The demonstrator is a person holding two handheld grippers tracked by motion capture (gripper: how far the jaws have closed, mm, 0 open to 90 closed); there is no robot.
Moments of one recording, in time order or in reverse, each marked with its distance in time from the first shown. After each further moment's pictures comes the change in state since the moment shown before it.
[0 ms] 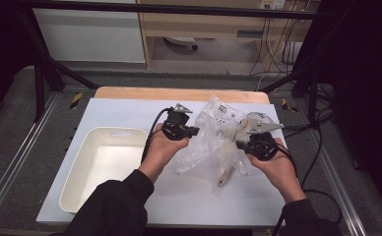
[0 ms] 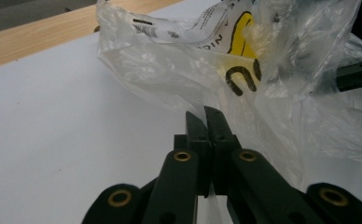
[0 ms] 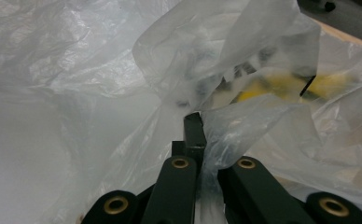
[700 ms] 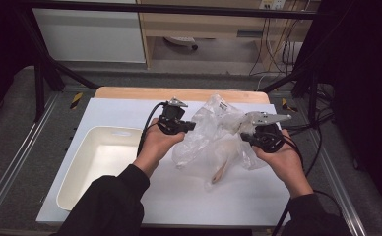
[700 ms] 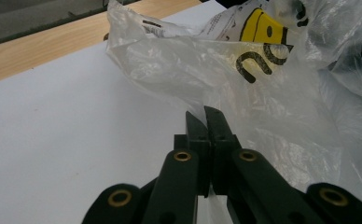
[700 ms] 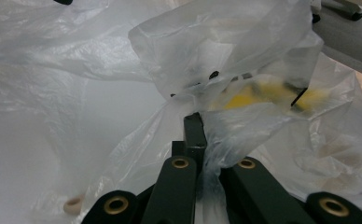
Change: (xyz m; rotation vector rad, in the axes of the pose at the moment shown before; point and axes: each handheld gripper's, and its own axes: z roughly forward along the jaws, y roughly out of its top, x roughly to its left) left arm 0.011 0.009 -0.011 -0.014 0.008 0.013; right arm -0.011 0.019 -0.018 -0.019 -0.027 -0.014
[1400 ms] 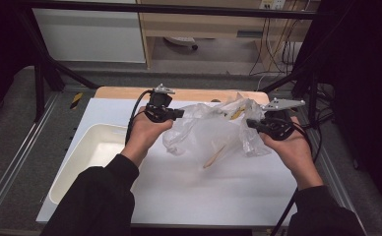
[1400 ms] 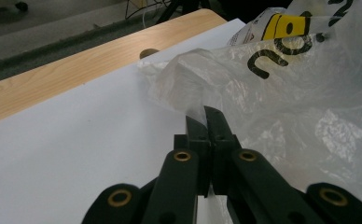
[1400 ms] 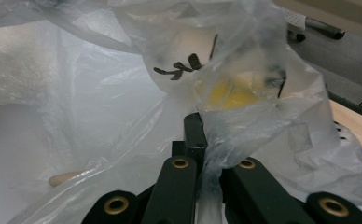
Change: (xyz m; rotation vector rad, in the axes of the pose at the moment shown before) left arm 0.032 0.016 -0.027 -0.021 0.062 -0.007; right arm -0.017 0.032 -0.027 -0.070 -0.022 0.016
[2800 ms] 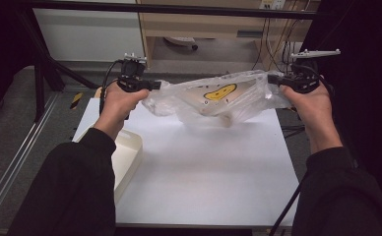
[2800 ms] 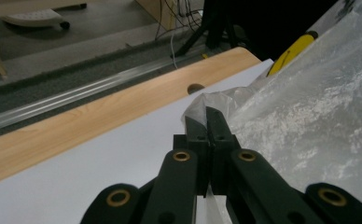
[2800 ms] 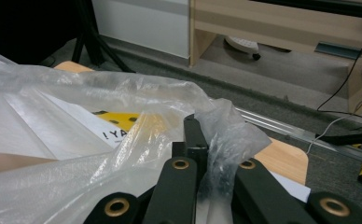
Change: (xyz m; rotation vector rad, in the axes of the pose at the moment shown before) left arm 0.063 0.051 -0.053 -0.084 0.074 -0.058; right arm -0.074 0.084 -0.028 -0.100 -0.115 0.153
